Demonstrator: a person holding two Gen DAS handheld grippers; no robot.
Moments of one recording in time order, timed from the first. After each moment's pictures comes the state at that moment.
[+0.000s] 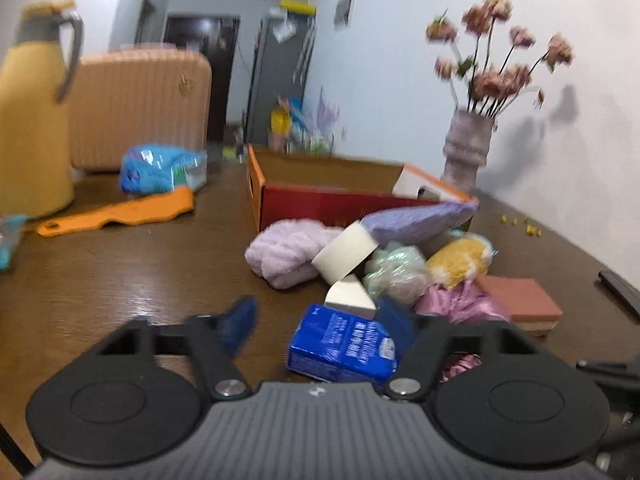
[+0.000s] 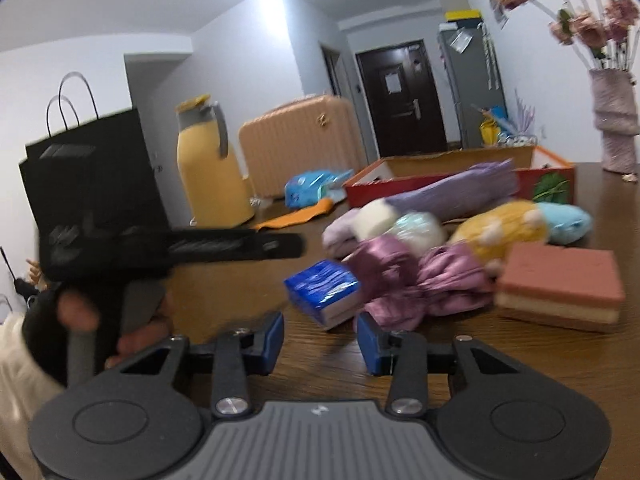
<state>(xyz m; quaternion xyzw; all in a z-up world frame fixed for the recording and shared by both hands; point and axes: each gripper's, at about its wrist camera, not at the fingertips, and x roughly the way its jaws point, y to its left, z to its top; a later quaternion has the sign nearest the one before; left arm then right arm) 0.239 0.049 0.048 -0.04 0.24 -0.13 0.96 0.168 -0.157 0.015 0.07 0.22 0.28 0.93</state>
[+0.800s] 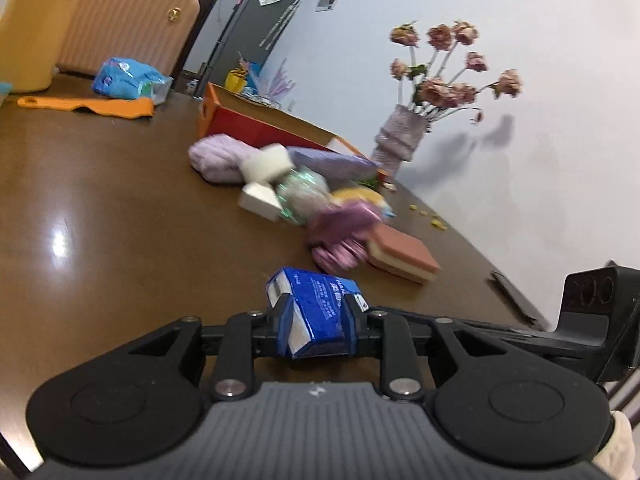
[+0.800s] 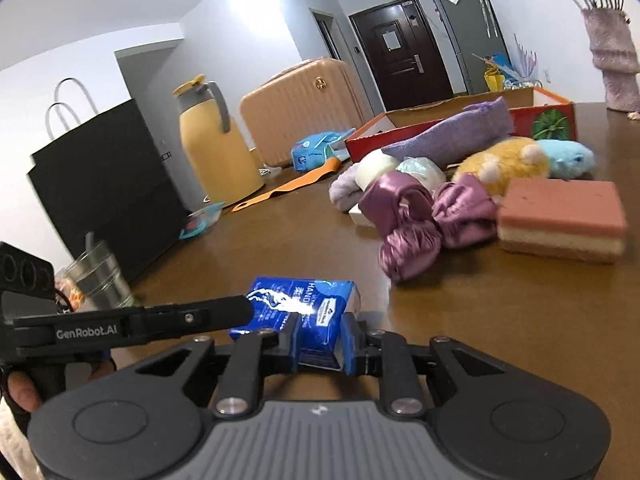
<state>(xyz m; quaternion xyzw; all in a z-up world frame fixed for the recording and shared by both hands) 0.123 0.061 0.021 -0.18 0.27 -0.23 0.92 0.151 -0.184 0.007 0.11 0.28 0.30 0.90</state>
